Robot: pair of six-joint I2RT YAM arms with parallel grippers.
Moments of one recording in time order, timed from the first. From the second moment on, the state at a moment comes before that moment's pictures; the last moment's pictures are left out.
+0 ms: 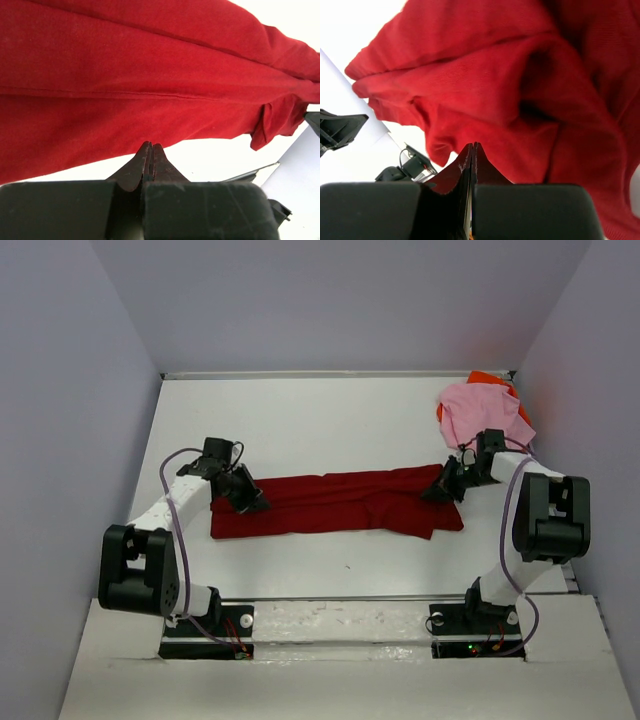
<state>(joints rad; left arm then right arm) -0.15 1.37 0.82 -0.55 0.37 -0.72 -0.13 1.68 0.97 -0.60 -0.70 0.44</state>
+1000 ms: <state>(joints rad) -0.25 1.51 0.82 -0.40 0.29 -0.84 -0.10 1.76 0.91 -0.53 -0.61 0.43</state>
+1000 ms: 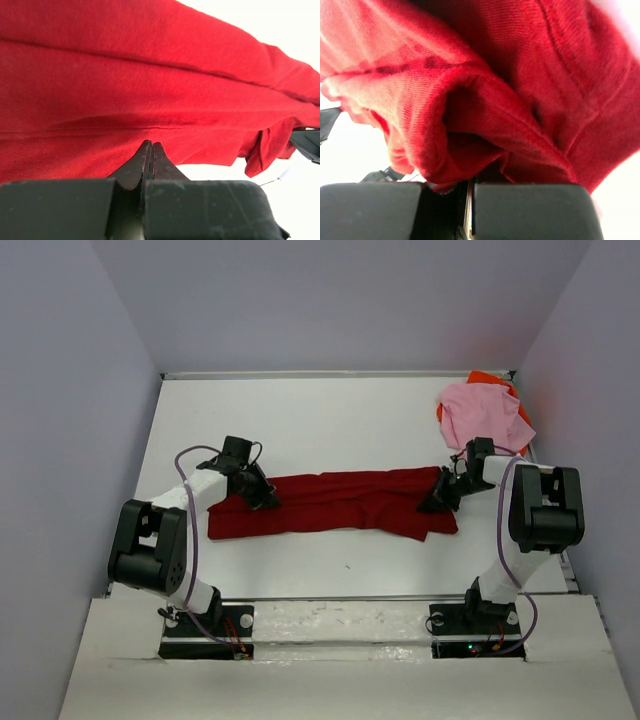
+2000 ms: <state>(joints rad) -0.29 1.52 0.83 -0.38 0.30 -0.84 -0.09 1.68 1.03 -0.70 -0.47 0.38</state>
